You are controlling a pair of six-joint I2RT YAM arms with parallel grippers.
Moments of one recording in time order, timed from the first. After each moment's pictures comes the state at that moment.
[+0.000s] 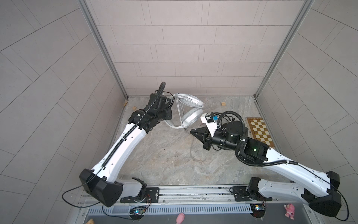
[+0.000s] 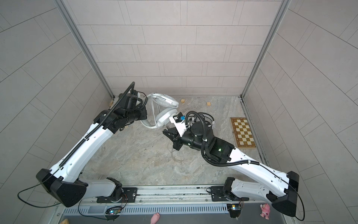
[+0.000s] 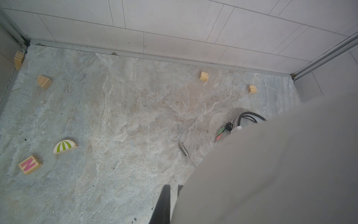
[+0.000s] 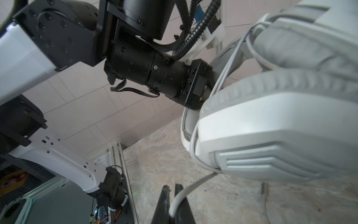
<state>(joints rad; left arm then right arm) -0.45 1.33 1.45 -0.85 -0.16 -0.43 0.95 1.05 1.11 -0.26 -0.11 0.22</state>
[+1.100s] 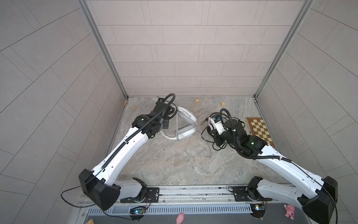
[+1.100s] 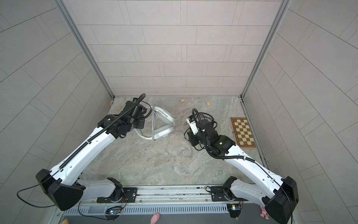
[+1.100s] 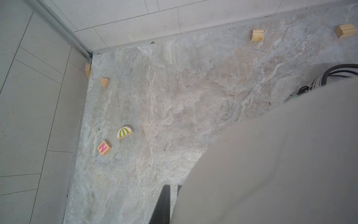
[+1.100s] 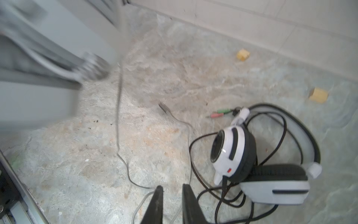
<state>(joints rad) -0.53 1.29 1.37 -0.97 -0.44 -0.28 0.63 1.06 0.88 -0.48 0.01 0.12</state>
